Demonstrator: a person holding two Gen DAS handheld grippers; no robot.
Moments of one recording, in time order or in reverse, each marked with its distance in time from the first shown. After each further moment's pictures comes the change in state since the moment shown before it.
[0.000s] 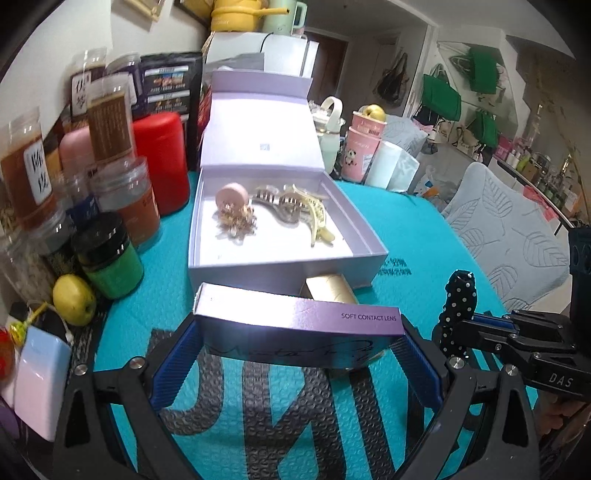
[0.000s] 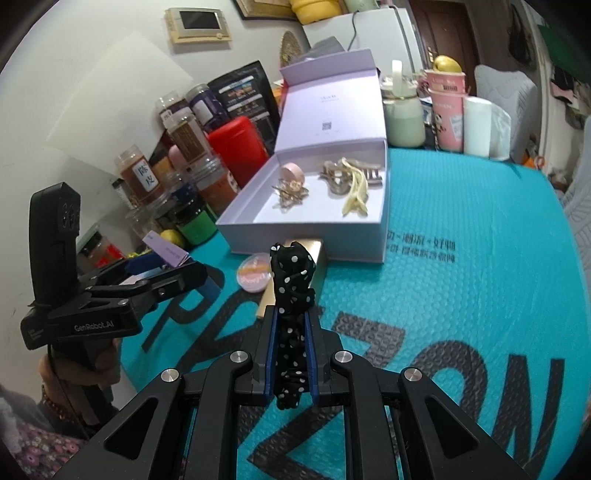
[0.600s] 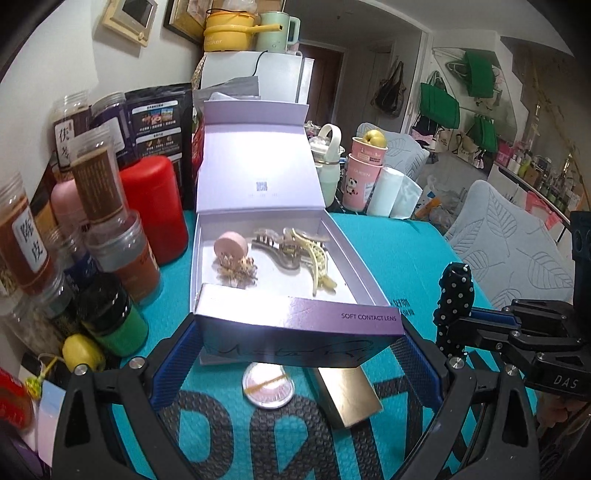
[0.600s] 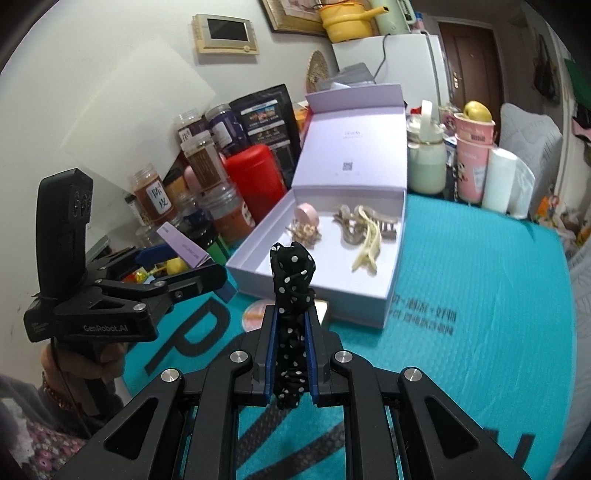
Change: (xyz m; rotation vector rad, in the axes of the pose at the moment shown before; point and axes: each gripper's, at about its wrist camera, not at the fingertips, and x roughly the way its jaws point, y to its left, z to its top) left arm 0.006 -0.008 0.053 0.039 -0.050 0.027; right arm -0.001 0.000 0.054 -0.108 -0.047 0.031
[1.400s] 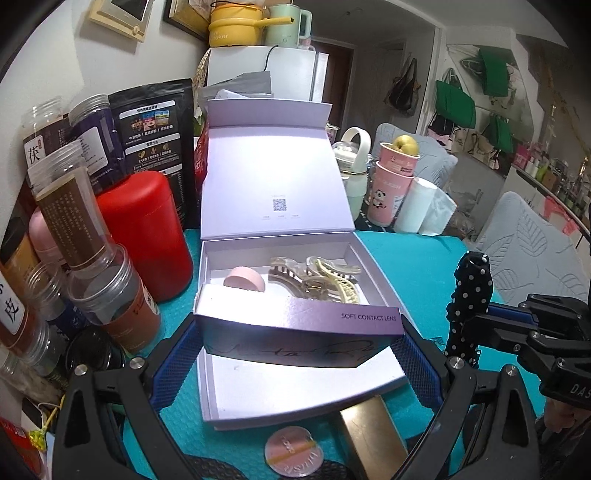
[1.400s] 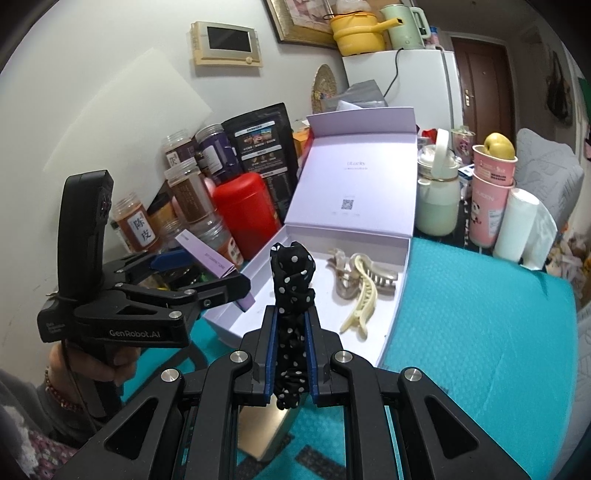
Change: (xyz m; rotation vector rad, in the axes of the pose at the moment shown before) left arm 0.058 0.020 0.043 -0.008 0.016 0.051; right arm 0.042 -0.027 0.054 -0.048 -0.045 0.011
